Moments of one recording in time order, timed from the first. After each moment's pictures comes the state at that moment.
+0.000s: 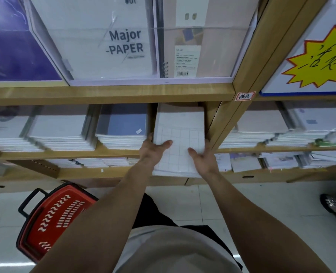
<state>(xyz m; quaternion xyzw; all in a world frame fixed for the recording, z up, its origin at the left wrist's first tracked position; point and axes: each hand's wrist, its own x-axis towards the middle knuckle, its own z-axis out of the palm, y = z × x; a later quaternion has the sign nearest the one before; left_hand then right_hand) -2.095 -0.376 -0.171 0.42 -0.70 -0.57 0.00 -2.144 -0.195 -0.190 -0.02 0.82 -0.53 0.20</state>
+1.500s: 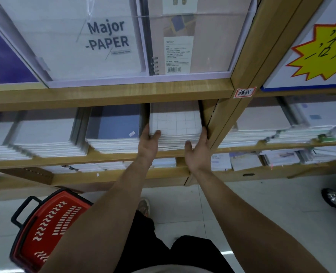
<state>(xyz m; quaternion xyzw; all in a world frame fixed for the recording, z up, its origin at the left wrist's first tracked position) -2.129 -0.378 -0.184 0.37 -0.66 -0.66 0.08 -2.158 -0.226 -0.199 -0.02 0.88 -0.46 0.09</state>
